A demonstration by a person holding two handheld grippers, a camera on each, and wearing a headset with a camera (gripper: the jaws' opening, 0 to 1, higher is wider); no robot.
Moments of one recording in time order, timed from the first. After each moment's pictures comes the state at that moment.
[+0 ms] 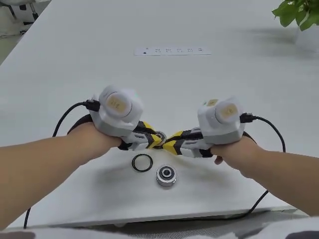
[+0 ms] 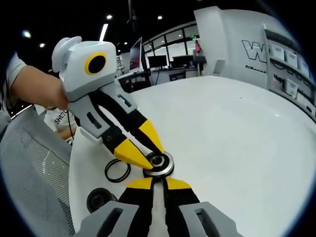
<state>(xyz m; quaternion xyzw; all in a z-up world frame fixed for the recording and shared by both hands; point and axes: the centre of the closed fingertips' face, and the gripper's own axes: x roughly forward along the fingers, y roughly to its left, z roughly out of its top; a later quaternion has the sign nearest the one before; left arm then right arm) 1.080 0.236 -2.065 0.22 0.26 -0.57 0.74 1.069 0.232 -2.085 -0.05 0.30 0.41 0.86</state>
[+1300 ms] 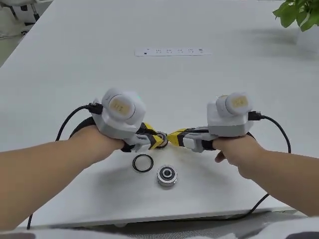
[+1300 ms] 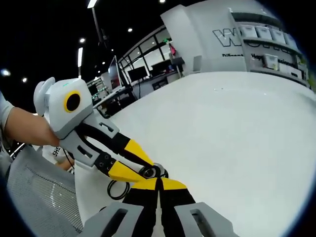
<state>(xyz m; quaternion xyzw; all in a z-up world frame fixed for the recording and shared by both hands) 1.085 0.235 -2.069 0.22 0.26 -0.56 0.75 1.075 0.228 -2.067 0.07 0.31 0.35 0.88</state>
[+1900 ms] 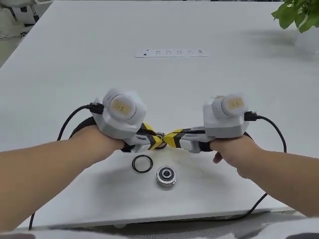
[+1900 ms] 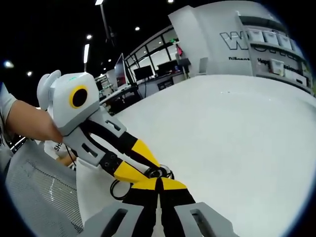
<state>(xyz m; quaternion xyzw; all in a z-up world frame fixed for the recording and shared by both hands) 1.083 0.235 -2.068 0.23 0.26 -0.56 0.75 1.076 0.236 -2.067 0.05 0.30 0.37 0.88</state>
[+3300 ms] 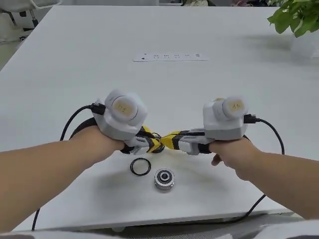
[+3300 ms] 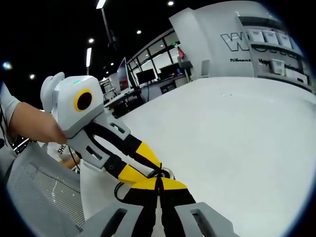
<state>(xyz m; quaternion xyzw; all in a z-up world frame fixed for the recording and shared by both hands) 1.083 0.235 -2.067 0.25 0.27 -0.56 0.74 1.072 0.236 -2.057 0.06 0.29 0.38 0.88</state>
